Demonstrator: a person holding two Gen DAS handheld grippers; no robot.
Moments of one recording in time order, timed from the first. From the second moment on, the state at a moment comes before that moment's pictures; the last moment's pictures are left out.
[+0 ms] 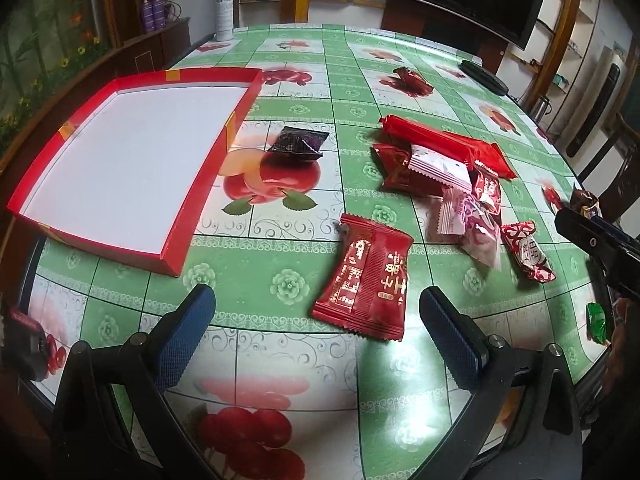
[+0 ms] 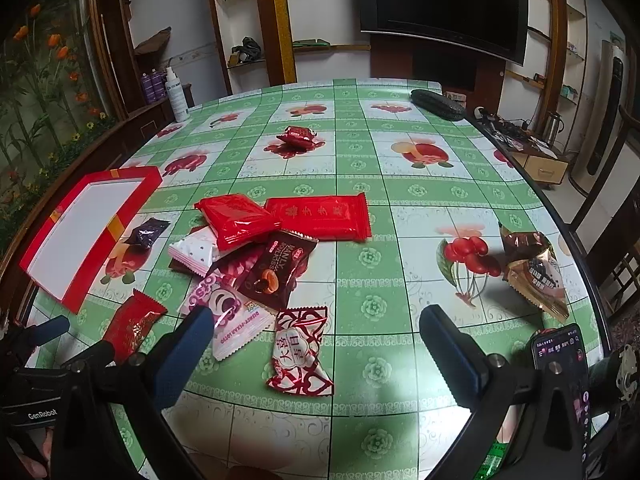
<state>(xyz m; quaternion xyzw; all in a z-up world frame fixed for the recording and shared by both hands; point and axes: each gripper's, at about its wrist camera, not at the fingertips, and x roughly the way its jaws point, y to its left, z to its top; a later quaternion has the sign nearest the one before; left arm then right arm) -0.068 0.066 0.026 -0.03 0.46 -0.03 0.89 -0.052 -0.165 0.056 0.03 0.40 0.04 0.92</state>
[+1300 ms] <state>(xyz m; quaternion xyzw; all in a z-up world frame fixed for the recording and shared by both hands) -0.041 0.039 0.010 0.02 0.47 -0.06 0.88 -0.032 -0.157 0.007 -0.02 0.46 0.05 0.89</state>
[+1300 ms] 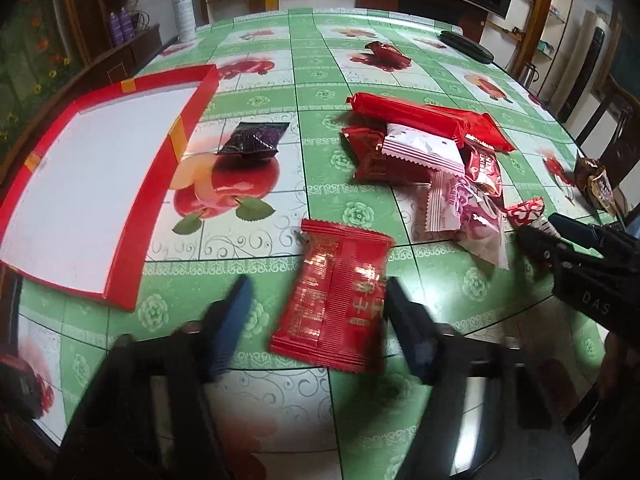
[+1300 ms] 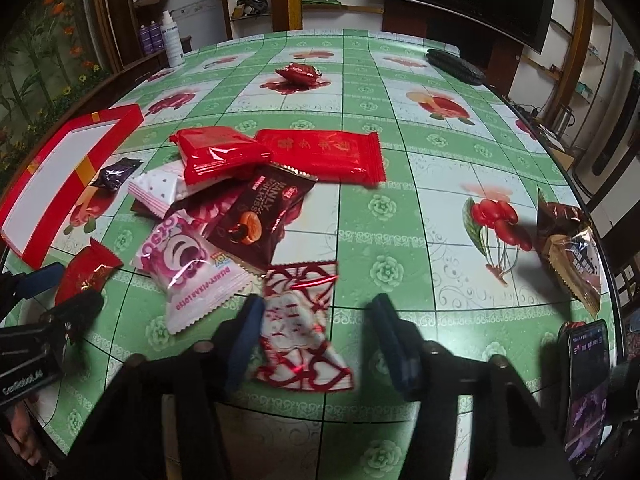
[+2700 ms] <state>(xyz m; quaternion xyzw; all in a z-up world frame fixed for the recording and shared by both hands) -0.021 0.203 0.062 -0.10 0.41 0.06 0.90 -0.018 -0.034 0.093 -0.02 0.39 0.26 0.88</state>
